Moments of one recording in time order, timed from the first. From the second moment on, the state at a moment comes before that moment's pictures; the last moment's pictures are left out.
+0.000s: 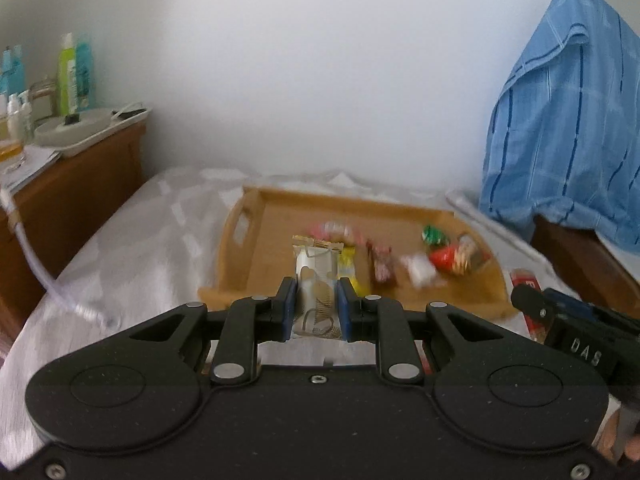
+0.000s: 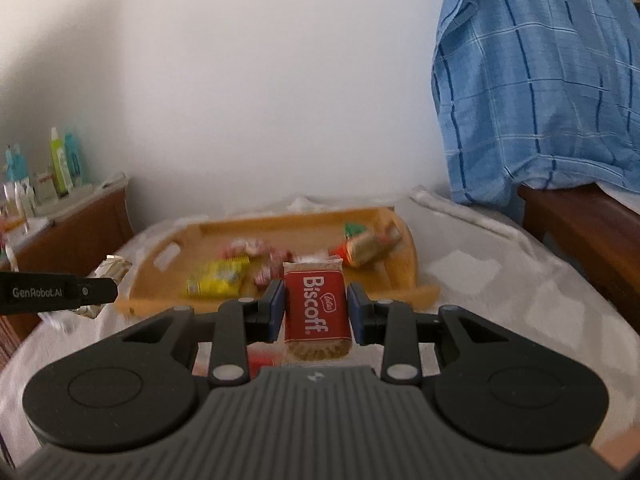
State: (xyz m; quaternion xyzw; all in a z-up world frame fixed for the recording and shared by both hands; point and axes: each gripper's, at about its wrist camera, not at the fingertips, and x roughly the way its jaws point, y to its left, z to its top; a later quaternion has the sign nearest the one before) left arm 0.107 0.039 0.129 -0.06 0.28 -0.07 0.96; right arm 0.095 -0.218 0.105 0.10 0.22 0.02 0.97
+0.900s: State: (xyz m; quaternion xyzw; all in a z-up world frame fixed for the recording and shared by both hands) left arm 0.335 0.045 0.063 -0.08 0.37 -0.06 0.93; right arm 0.324 -0.223 0.077 0.12 0.33 0.02 0.94
